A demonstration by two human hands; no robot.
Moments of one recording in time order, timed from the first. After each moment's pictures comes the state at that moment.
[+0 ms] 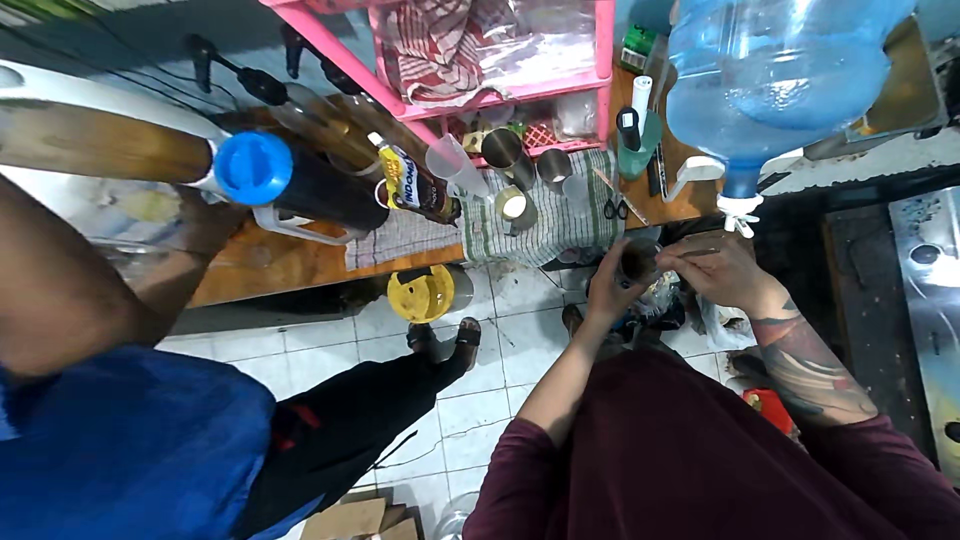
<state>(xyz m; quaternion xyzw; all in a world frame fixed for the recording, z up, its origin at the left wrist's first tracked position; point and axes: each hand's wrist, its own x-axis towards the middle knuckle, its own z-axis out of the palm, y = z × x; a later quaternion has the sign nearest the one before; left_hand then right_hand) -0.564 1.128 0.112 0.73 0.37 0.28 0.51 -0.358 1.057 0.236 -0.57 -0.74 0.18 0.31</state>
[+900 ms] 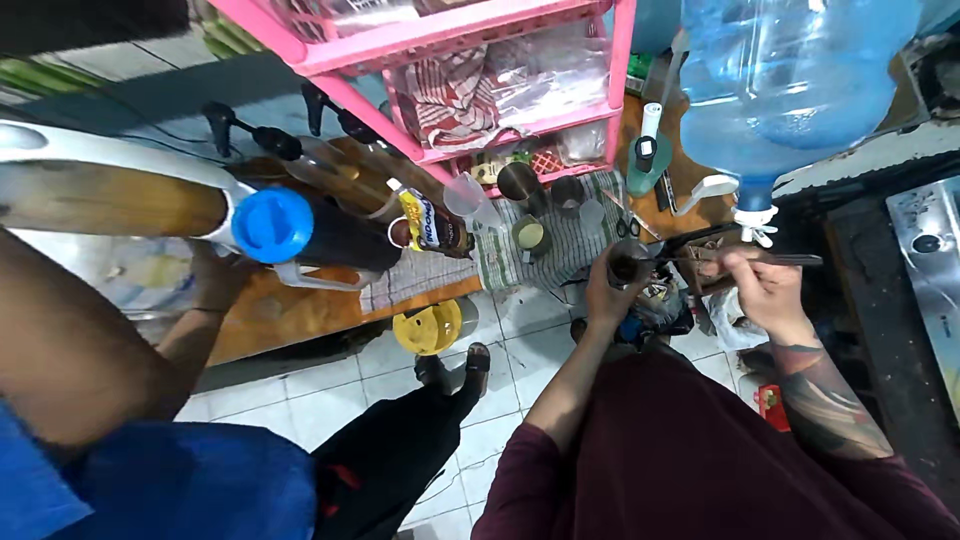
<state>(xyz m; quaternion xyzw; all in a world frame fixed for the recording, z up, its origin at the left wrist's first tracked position) -0.597 1.181 0.117 0.70 0.45 0.27 0.49 -0.393 1.057 0.237 -0.63 -0.54 0.17 0.52</state>
